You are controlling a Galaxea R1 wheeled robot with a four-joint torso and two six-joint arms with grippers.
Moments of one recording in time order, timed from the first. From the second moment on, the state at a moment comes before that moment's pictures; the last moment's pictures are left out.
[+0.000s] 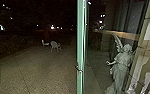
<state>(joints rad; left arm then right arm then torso) 1.51 3.02 -2.69 0.13 -0.04 -0.13 -1.53 3.05 -2.70 0.02 -0.03 -0.03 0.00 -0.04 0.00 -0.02</state>
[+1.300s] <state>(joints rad) 1.51 3.02 -2.68 0.14 -0.03 -0.13 -1.53 3.06 -2.71 0.02 -0.03 -0.03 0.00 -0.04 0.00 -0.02</state>
